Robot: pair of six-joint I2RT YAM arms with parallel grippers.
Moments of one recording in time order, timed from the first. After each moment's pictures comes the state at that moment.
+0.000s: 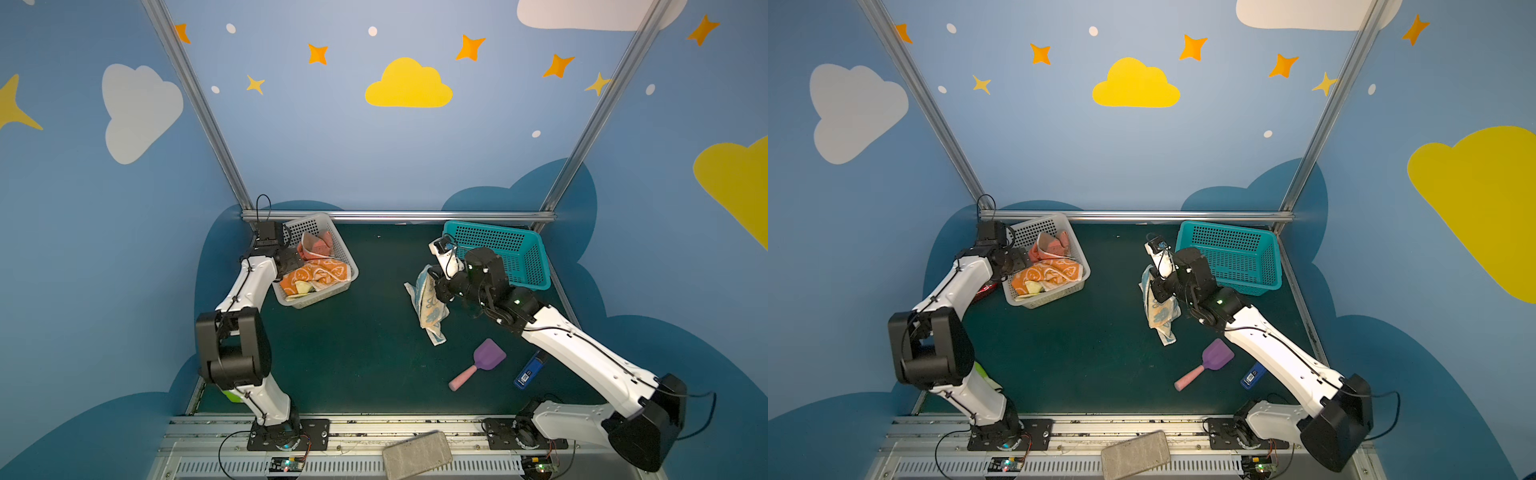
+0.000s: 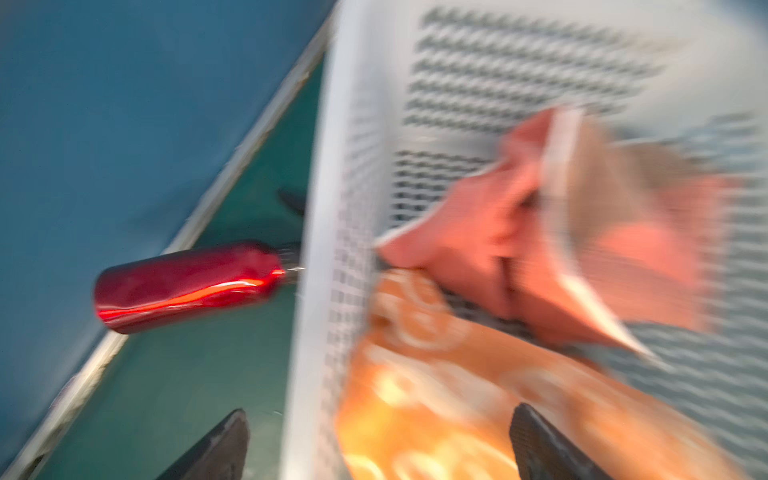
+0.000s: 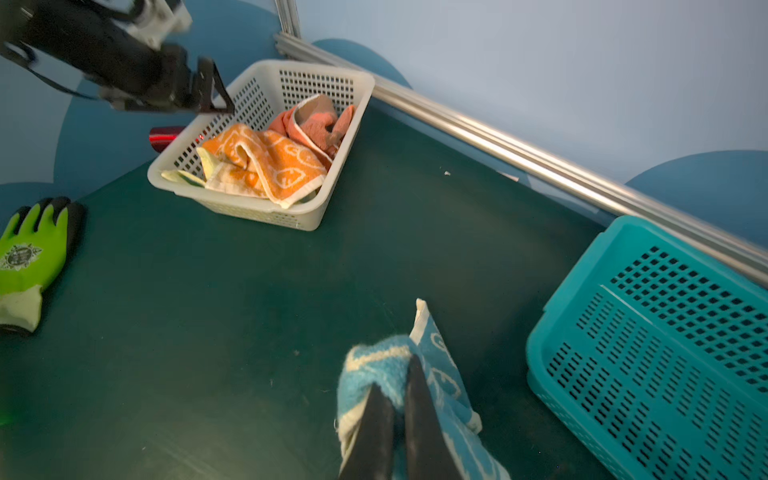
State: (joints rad) left arm 0.10 1.62 1.33 -0.59 -0.16 -0.39; right arm 0.72 1.28 1.13 -0.33 0.00 -0.02
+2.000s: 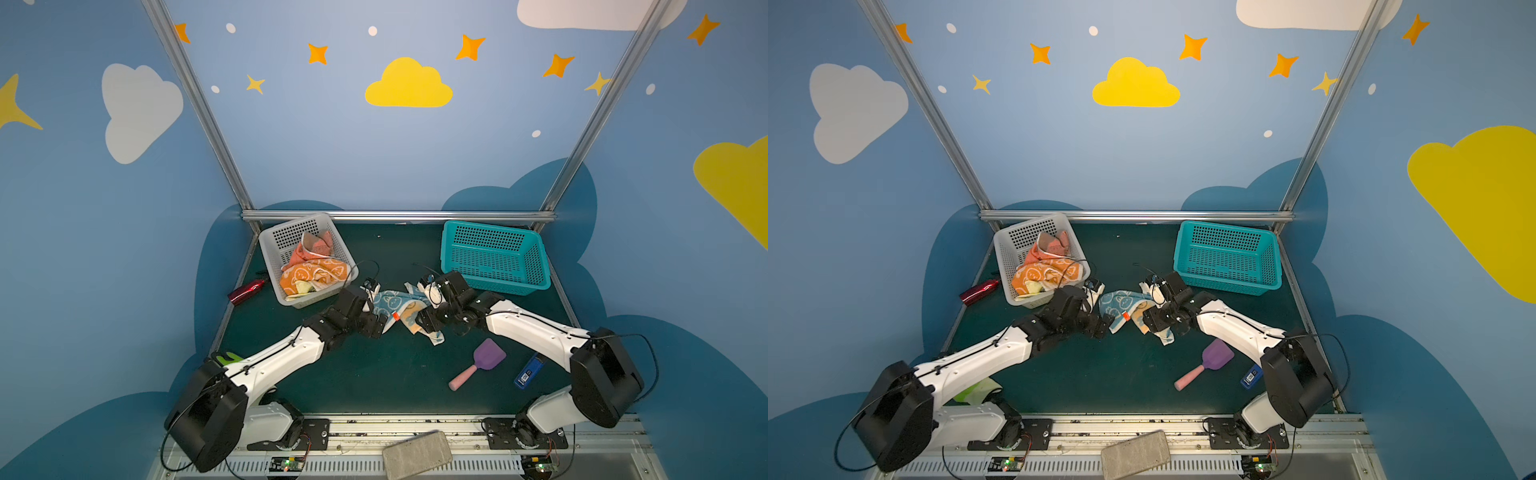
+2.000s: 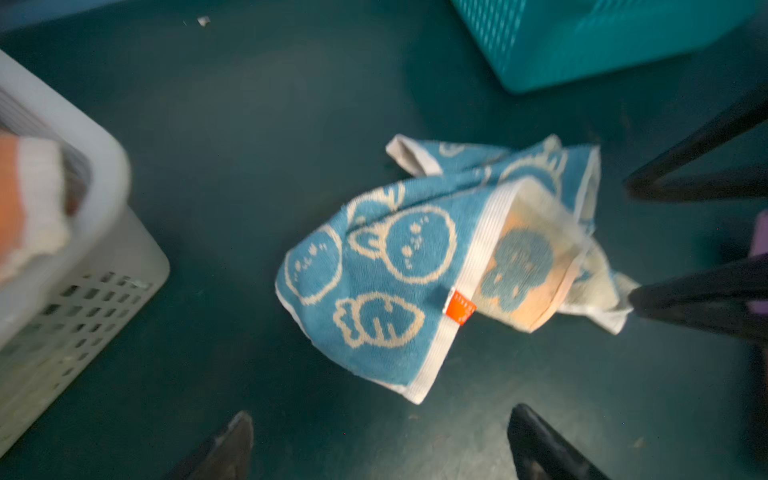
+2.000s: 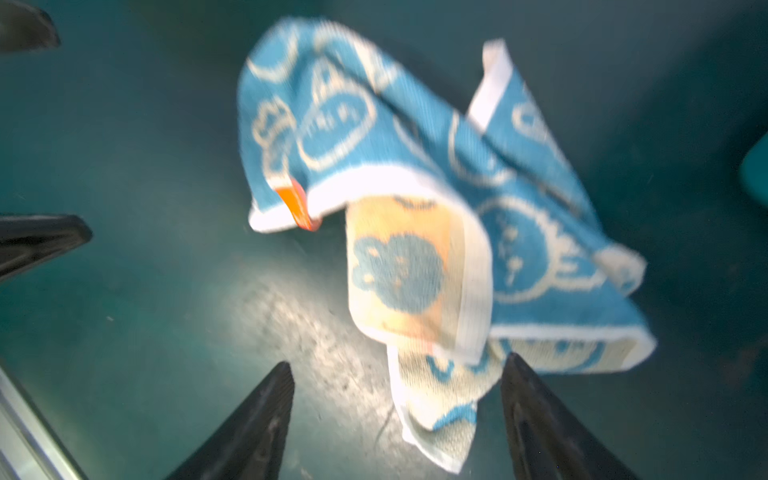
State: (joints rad) left arm -0.65 1.31 0.72 -0.22 -0.09 -0.11; right arm 0.69 1.50 0.95 -0.44 -0.13 0.11
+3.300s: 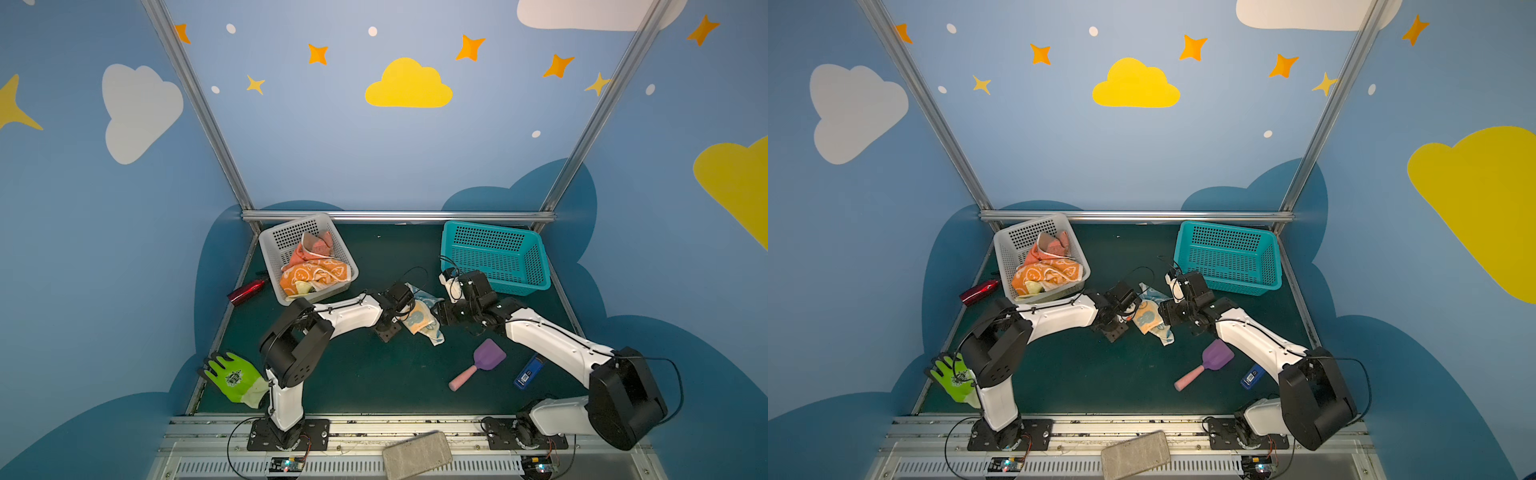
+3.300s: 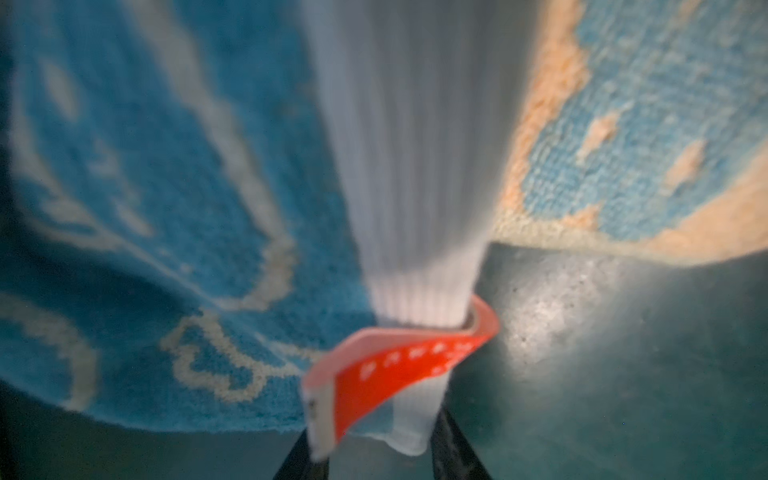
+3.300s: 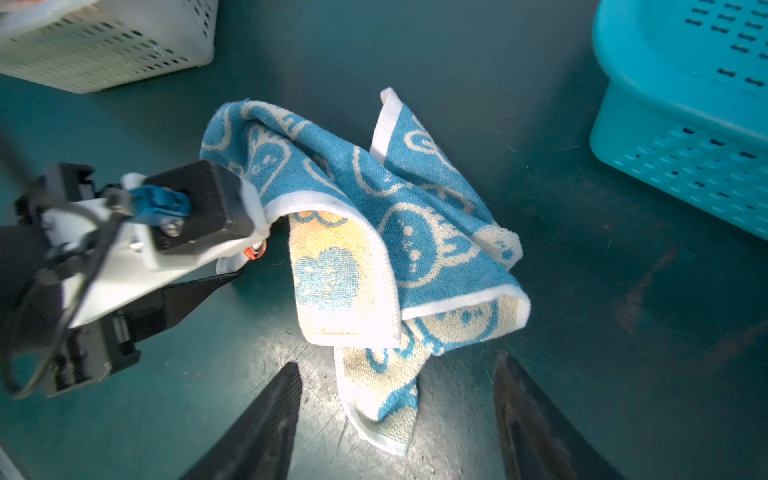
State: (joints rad) left arm -0.75 1.88 1.20 -0.66 -0.15 0.07; right arm 0.57 1.36 0.84 -0.34 -0.12 0.19
